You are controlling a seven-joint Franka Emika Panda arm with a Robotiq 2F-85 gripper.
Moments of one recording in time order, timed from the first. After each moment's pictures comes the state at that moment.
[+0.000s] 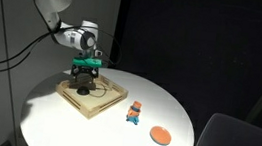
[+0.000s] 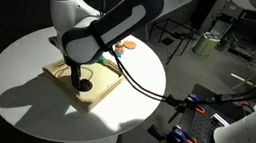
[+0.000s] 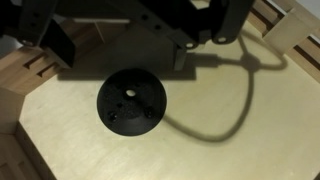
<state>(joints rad) 0.13 0.78 0.18 -1.57 -0.22 2.32 -0.41</state>
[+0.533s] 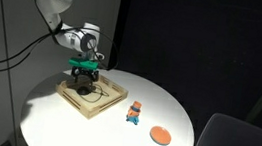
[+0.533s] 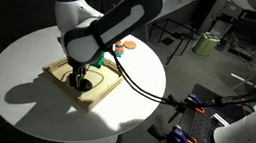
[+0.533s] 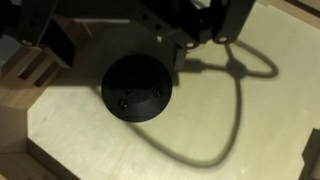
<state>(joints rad) 0.13 0.78 0.15 -1.59 -0.16 2.32 -0.19</state>
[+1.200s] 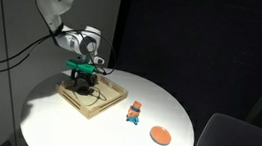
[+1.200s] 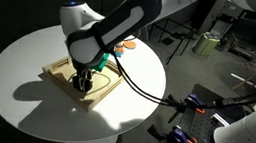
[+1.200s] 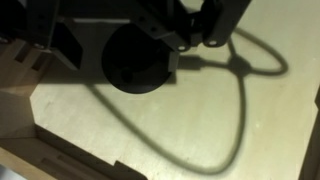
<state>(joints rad) 0.13 0.78 0.13 -1.62 -0.12 2.29 -0.10</state>
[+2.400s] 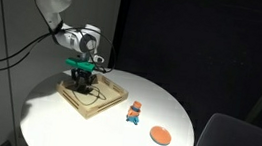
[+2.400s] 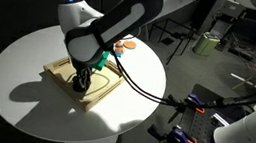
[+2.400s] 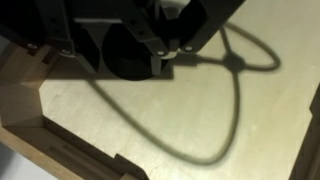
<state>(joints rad) 0.14 0.77 0.13 -1.61 -0.11 2.26 -0.10</state>
